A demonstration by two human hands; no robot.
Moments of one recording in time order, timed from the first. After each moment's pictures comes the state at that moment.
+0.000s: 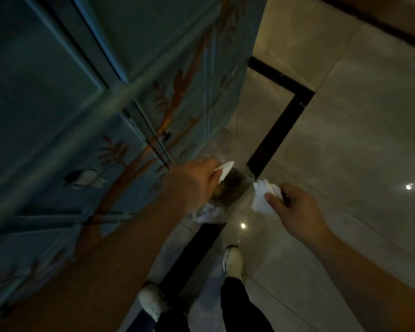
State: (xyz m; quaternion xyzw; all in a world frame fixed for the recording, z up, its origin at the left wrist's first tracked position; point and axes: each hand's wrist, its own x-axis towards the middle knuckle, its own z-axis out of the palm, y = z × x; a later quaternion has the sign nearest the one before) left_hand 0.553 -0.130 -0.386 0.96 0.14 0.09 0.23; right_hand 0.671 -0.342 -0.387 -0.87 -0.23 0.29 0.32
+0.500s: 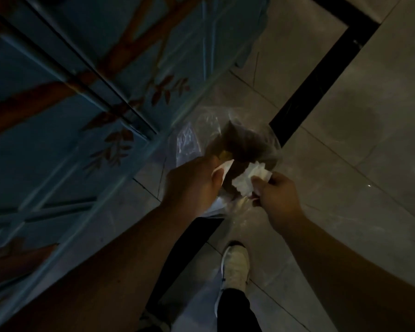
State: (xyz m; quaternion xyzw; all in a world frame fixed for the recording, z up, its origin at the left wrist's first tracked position) left_hand 0.578 -0.156 -0.680 0.92 0.29 0.01 0.26; right_hand 0.688 -0.301 -0.725 -0.80 0.04 0.41 0.44
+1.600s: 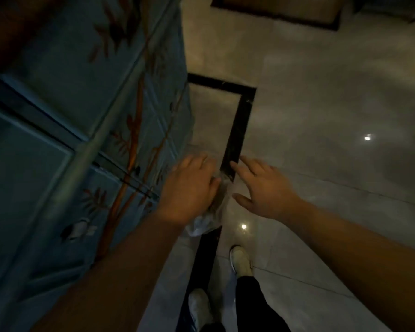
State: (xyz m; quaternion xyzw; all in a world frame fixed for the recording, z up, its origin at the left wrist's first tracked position) left_hand 0.587 -0.165 -0.313 0.99 0.03 0.01 0.16; right_hand 0.664 -0.349 -0.338 -0.91 -0.39 0.14 0.07
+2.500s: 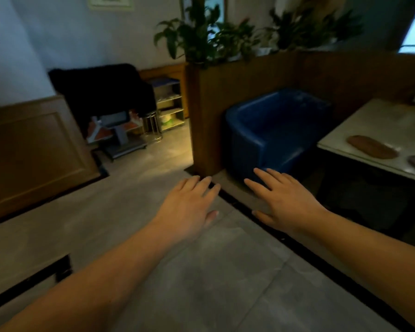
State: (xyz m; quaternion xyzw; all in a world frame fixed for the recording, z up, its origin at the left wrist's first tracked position) left_hand 0.539 -0.754 0.010 0.81 -0.56 0.15 -0.02; right_hand 0.405 -0.959 0.004 -0.99 0.10 -0.05 -0.08
